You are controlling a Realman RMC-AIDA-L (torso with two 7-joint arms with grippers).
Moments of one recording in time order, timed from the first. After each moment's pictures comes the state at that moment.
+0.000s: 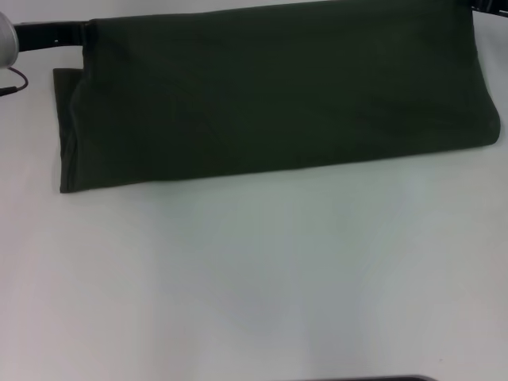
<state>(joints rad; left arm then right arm) -0.83 -2.04 0.42 0.50 2.42 0.84 -1.93 0.72 2.01 -0.31 -0.52 -2.21 -0.87 1.80</state>
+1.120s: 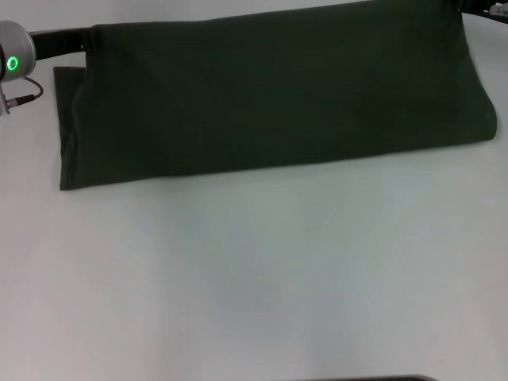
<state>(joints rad) -0.83 -2.10 0.42 0.47 2.40 0.70 -1.92 0.75 2.06 -0.34 -0.49 -2.17 -0.71 1.76</state>
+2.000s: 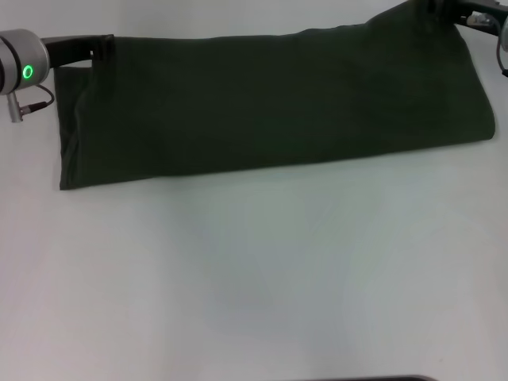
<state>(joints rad) -0.83 -2.14 0.43 0.49 2.40 0.64 -1.90 0.75 2.07 -0.39 -0.45 -2.11 -0.71 1.66</state>
